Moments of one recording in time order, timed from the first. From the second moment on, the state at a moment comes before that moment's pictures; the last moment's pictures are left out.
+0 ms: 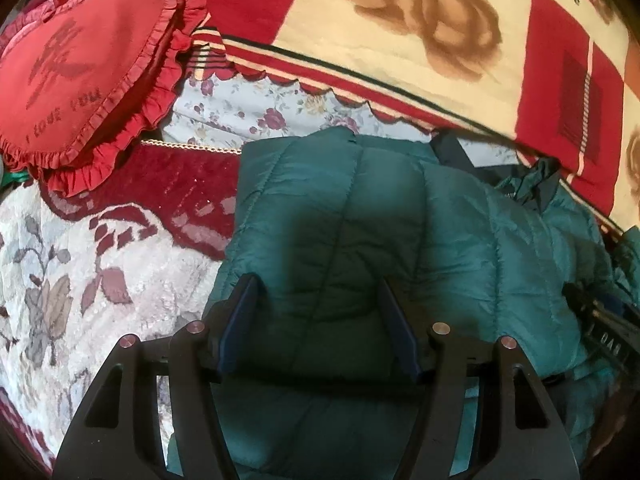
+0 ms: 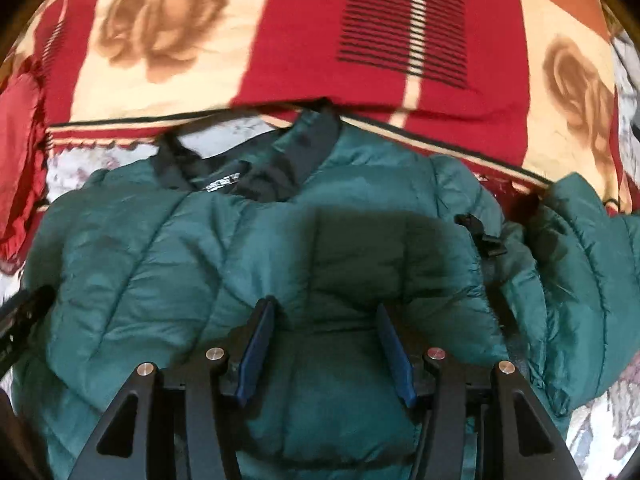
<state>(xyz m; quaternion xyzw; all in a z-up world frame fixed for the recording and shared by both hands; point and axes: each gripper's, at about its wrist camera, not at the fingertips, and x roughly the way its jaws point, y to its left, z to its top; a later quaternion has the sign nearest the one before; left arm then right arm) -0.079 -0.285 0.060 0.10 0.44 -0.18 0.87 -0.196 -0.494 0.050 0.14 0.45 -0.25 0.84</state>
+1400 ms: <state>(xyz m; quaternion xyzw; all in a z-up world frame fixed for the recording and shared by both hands) -0.097 -0.278 0.063 0.11 0.43 -0.18 0.88 -0.289 -0.503 0.075 0.17 0.43 -0.28 0.84</state>
